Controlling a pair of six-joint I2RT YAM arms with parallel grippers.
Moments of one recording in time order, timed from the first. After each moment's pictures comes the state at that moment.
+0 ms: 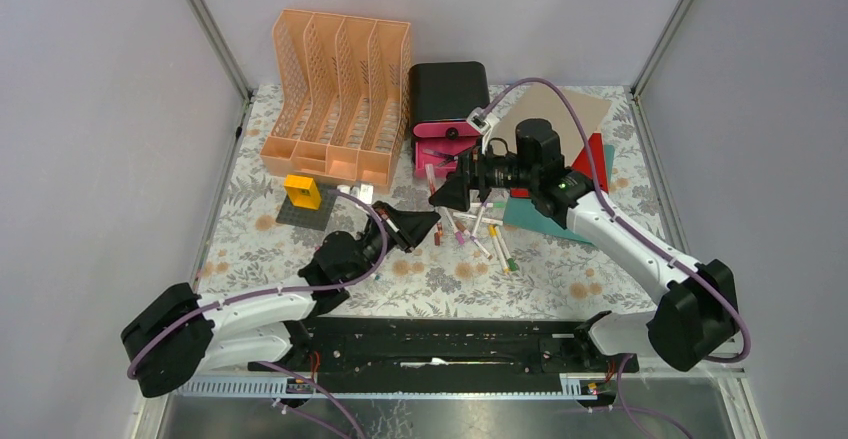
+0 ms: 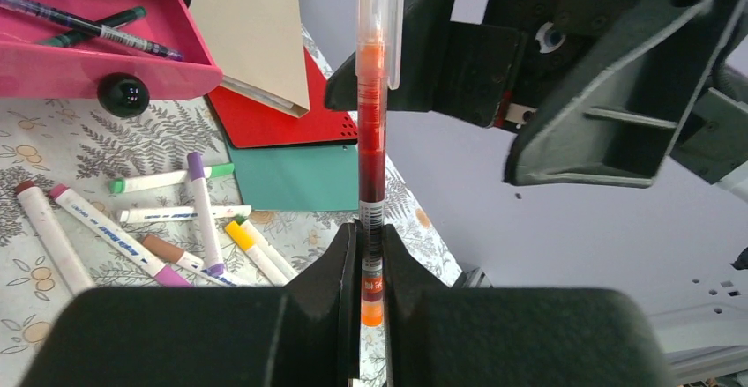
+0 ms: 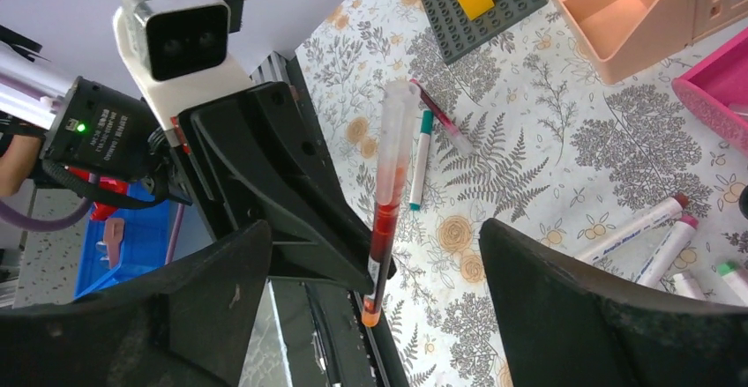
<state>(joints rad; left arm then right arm) -0.91 1.06 0.32 0.86 -0.12 -0.80 0.54 1.32 1.05 -0.08 -0.77 0.38</state>
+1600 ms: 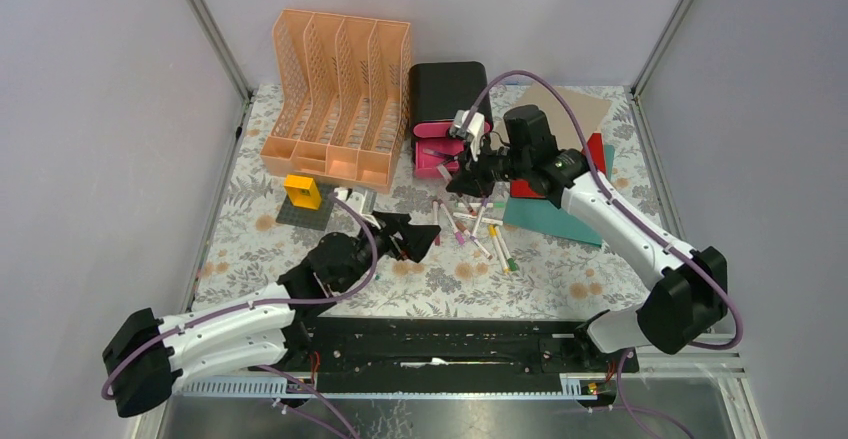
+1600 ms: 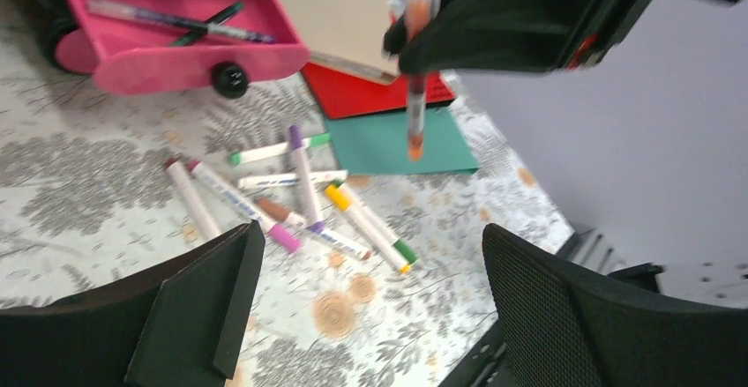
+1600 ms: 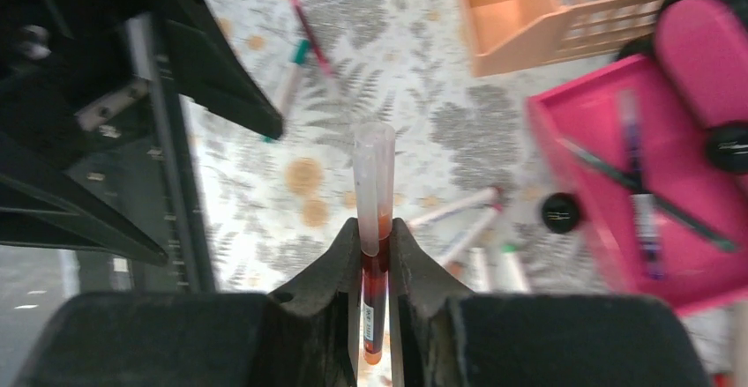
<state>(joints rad) -0.97 0.85 0.37 0.48 -0.23 -0.58 0.54 1.41 1.22 -0.42 -0.71 -0.22</state>
